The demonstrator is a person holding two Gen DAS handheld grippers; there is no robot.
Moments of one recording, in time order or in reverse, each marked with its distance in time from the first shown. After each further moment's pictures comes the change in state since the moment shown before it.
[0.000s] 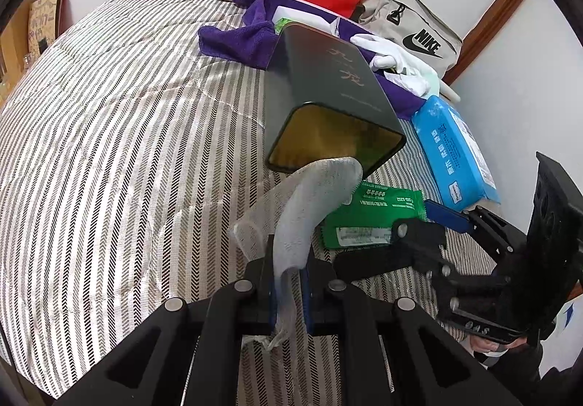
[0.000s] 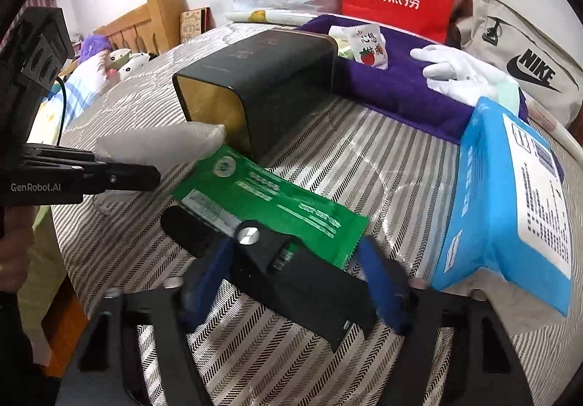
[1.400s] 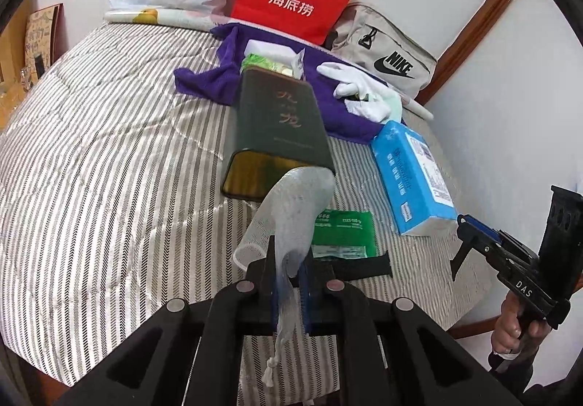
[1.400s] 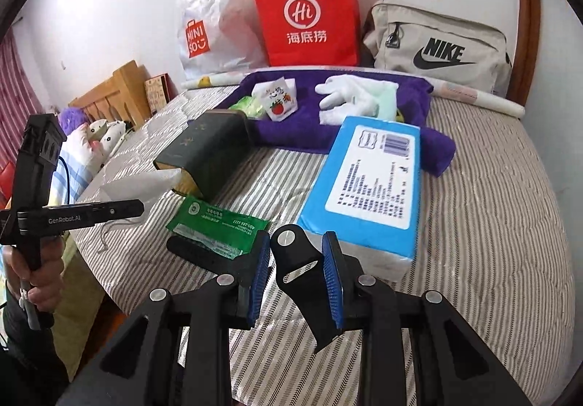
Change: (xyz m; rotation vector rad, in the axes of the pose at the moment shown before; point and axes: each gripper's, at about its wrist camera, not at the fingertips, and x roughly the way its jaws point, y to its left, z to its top) left arm -0.040 -0.031 0.006 -0.001 -0.080 -0.061; right arm -0.107 -0.070 -0.020 0.243 -0.125 -0.036
